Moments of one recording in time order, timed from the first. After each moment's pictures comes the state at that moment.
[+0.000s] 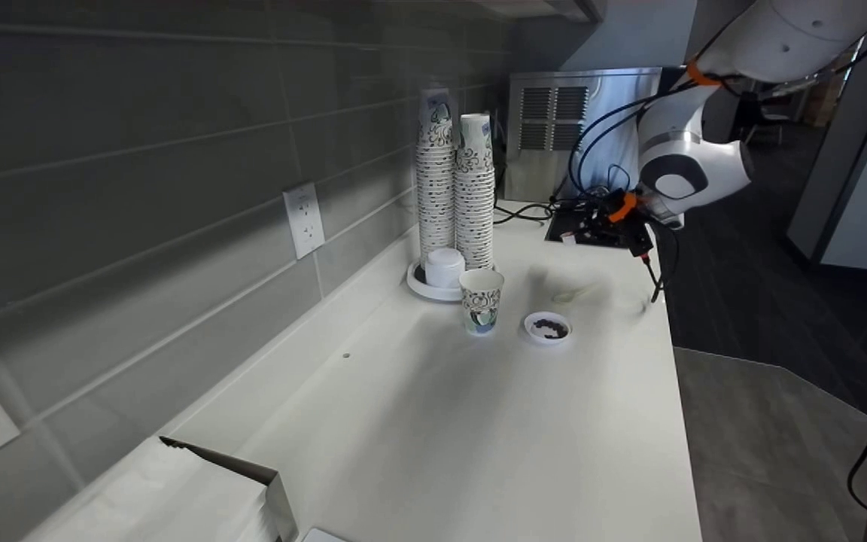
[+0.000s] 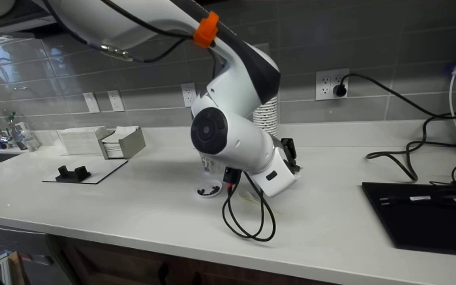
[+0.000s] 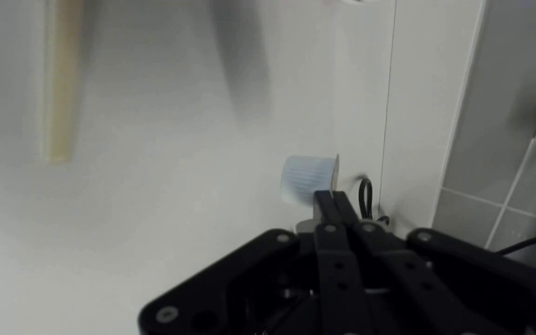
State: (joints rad) arm -0.25 0.52 -0.22 -1.92 2.06 2.70 -0.83
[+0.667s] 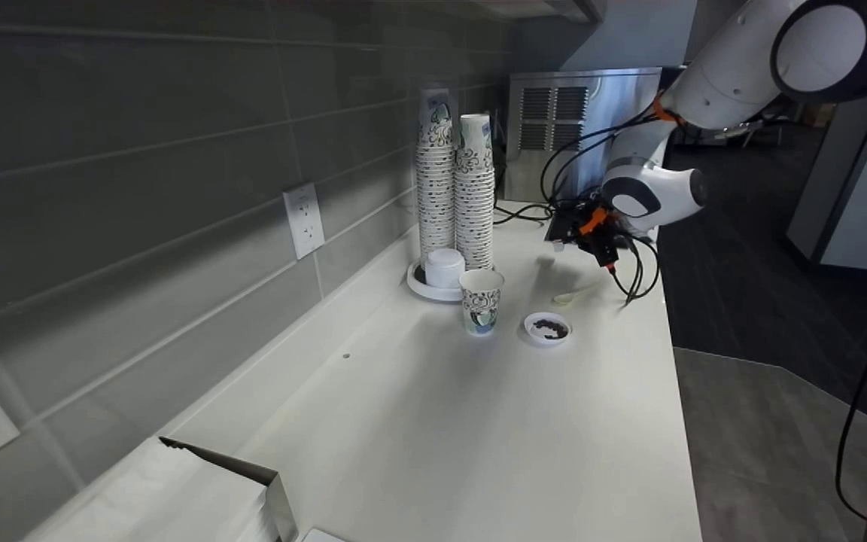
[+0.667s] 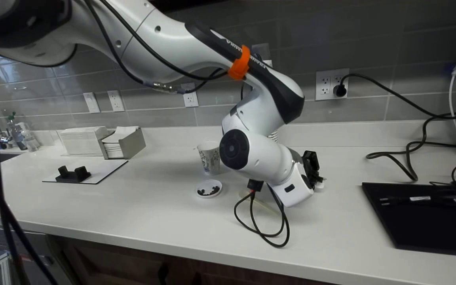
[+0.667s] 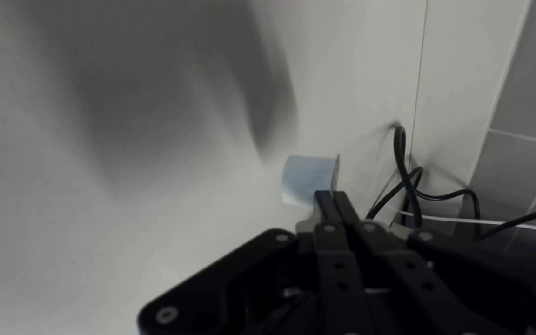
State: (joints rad) arm -0.24 0.78 -0.22 -1.61 2.27 2.81 -0.86
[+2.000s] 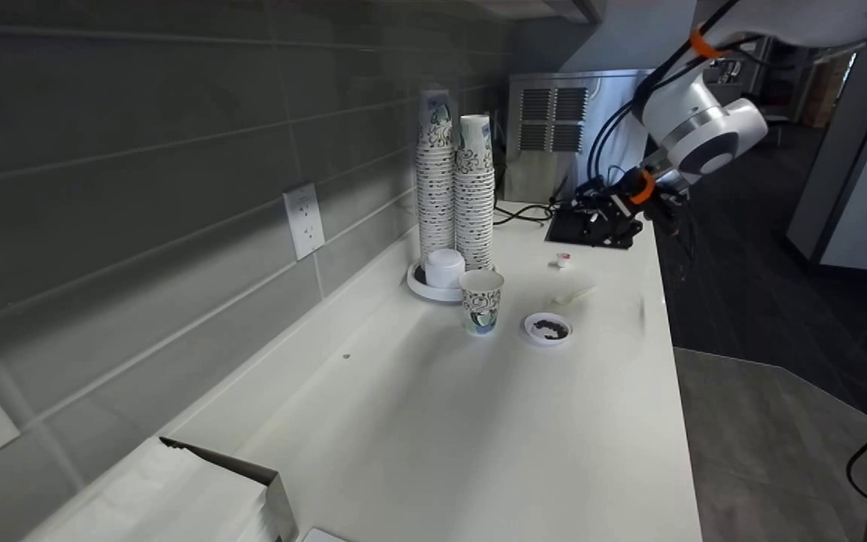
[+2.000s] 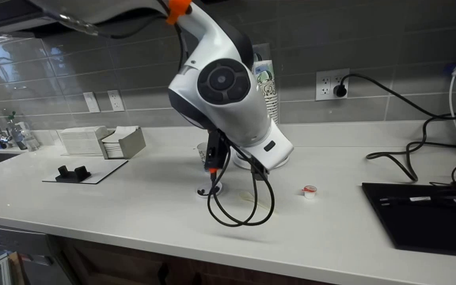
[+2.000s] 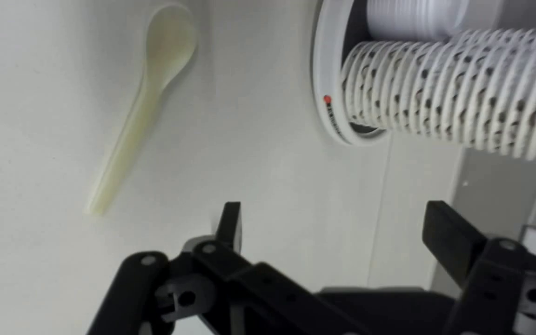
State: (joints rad) arm -0.23 0.34 -0.24 -2.07 1.44 2.52 -0.51
